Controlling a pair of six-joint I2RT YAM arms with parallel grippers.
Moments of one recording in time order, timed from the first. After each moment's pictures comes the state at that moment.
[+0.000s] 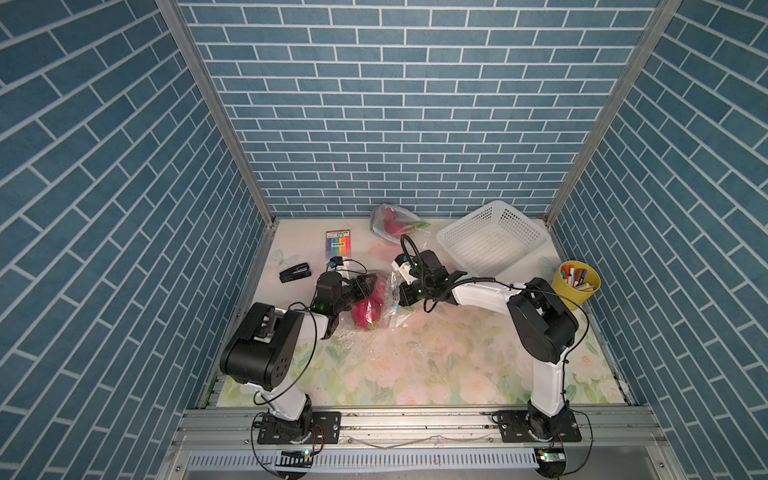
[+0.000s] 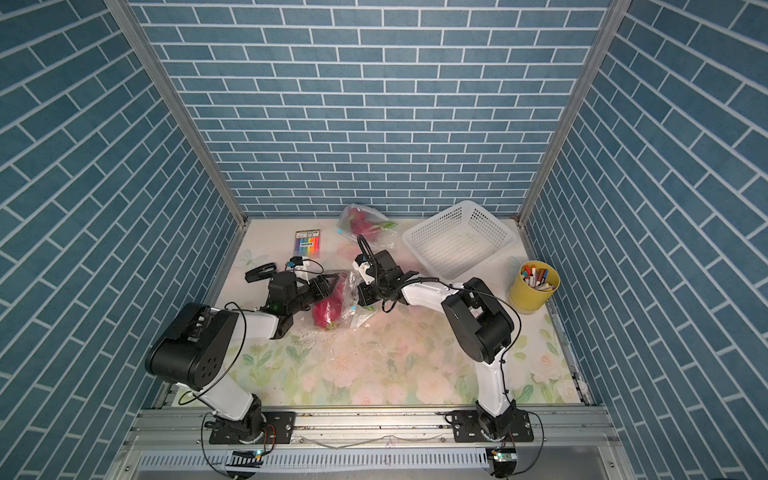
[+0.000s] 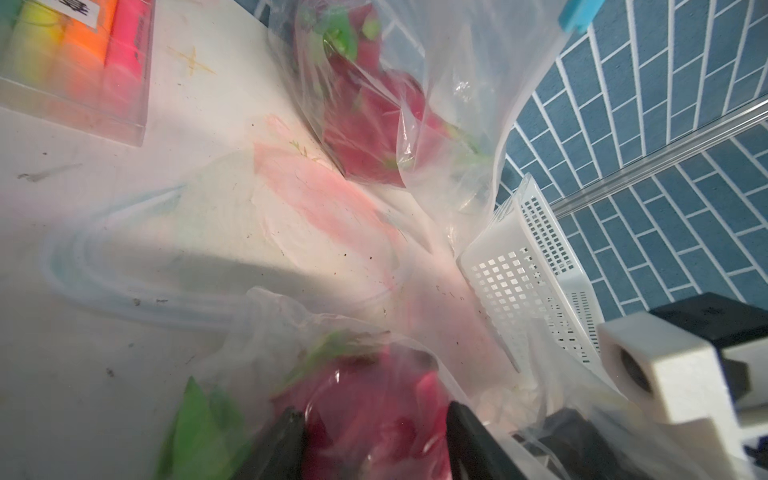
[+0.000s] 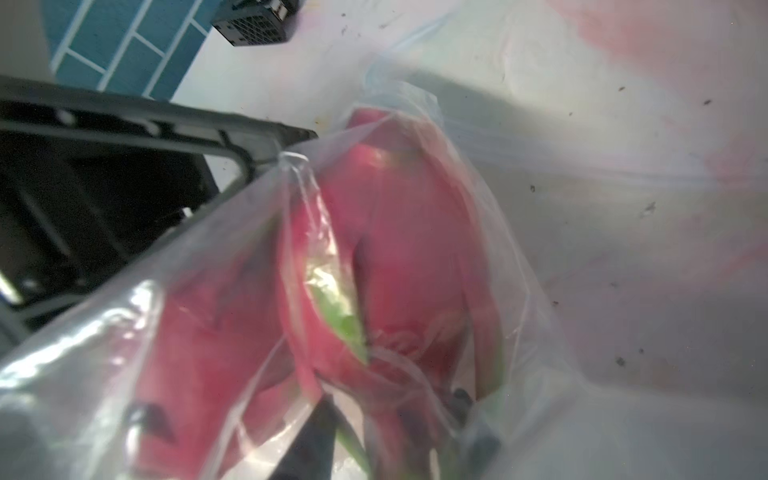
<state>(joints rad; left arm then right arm) -0.26 1.67 0.55 0.74 0.33 -0.71 0.77 1.99 1.29 -0.13 -0.39 0.24</state>
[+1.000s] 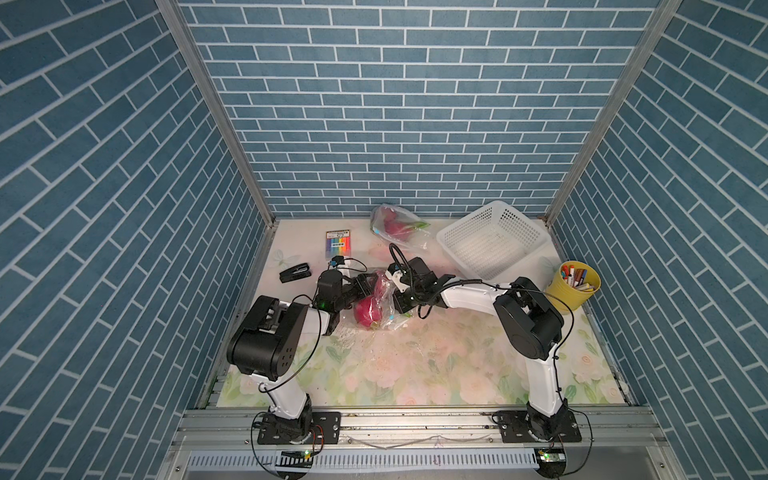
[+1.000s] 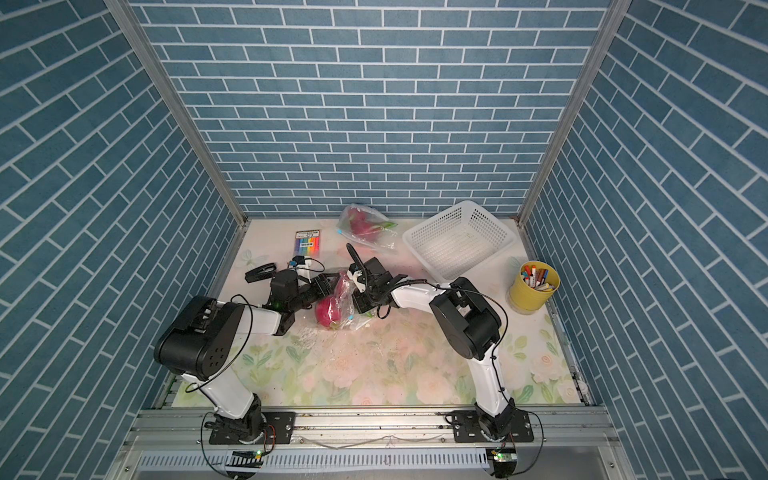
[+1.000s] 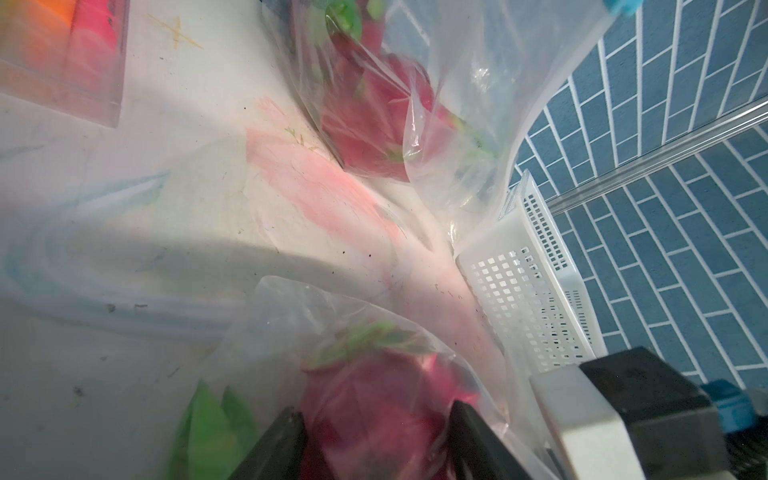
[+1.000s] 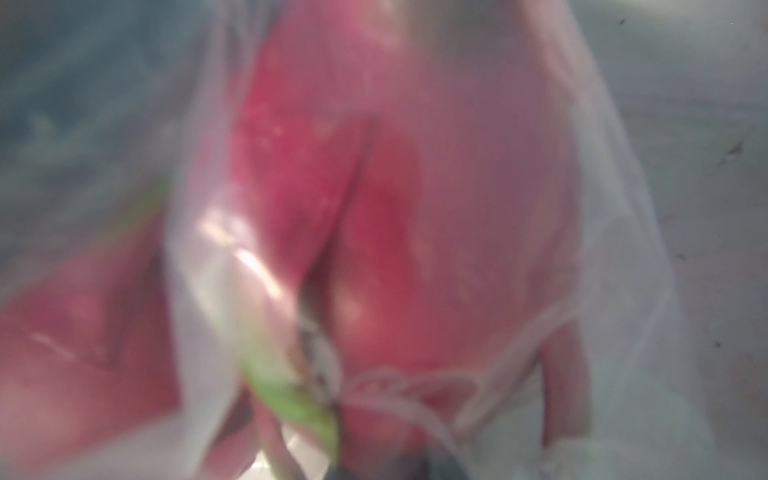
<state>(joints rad) -0.24 1.72 0.58 0.75 0.37 -0.74 0.82 2.05 1.33 -0.20 -0.29 0.22</state>
